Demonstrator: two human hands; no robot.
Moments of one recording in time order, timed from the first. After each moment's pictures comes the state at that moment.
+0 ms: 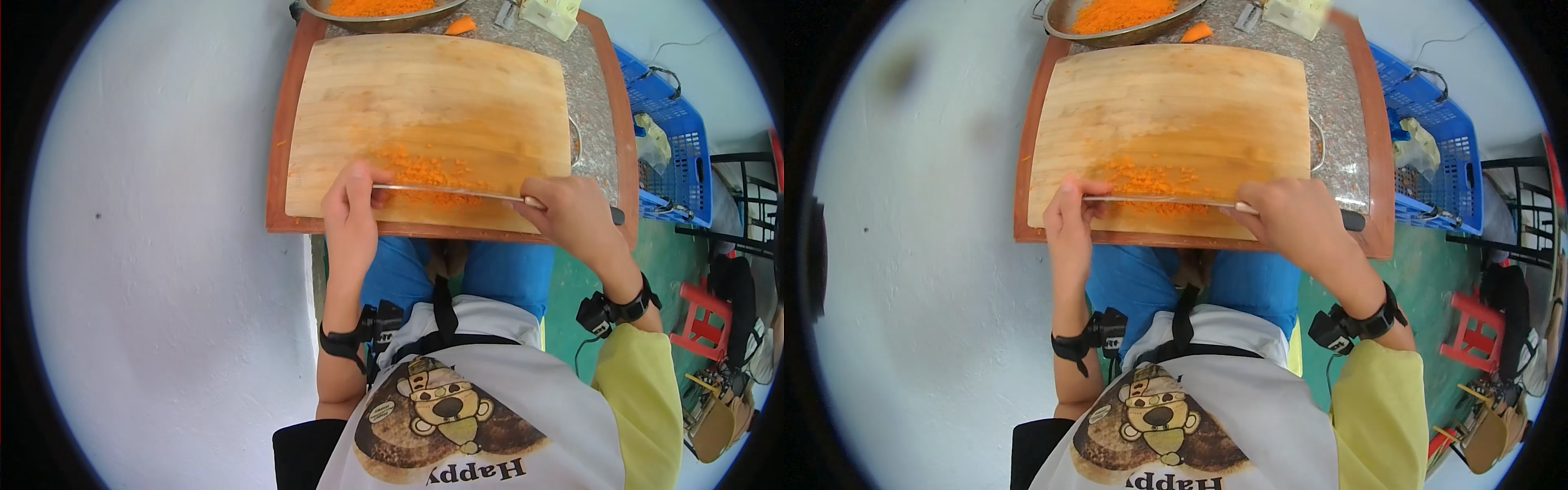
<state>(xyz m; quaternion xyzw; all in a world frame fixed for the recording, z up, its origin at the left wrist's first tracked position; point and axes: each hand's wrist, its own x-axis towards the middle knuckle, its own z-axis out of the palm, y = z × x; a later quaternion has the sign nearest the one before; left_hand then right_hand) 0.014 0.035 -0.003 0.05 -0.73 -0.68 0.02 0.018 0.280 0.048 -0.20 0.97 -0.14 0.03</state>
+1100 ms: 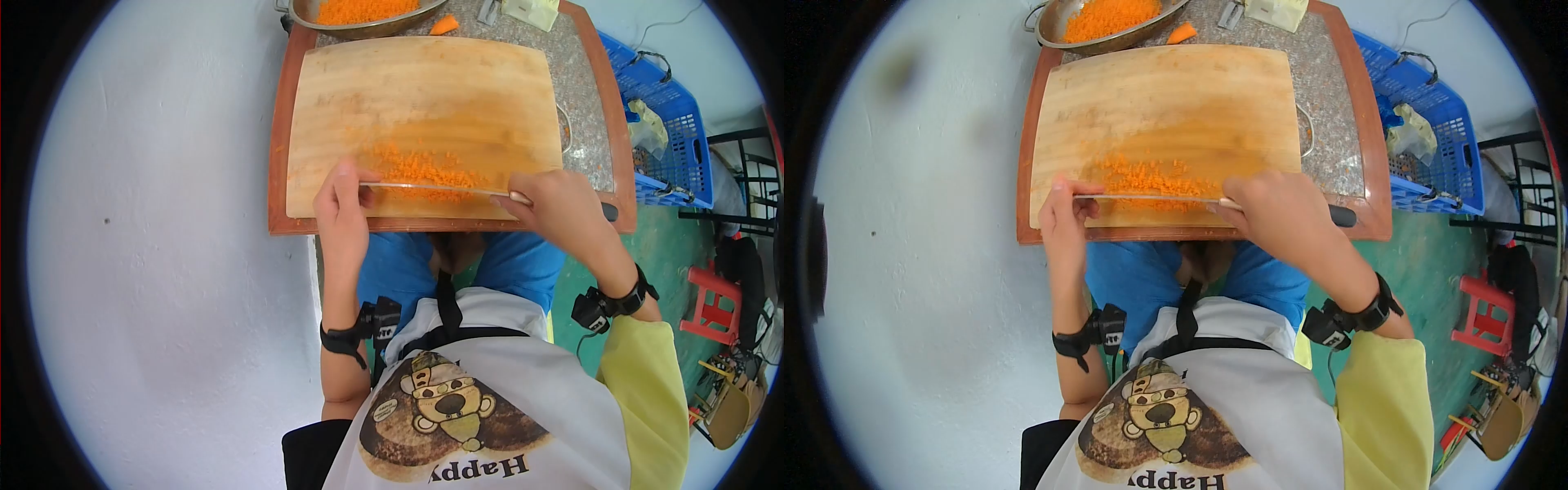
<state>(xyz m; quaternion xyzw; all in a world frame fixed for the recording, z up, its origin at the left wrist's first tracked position) 0.014 0.031 -0.001 0.06 -0.74 -0.66 0.03 0.030 0.270 0.054 -0.19 0.97 -0.14 0.04</state>
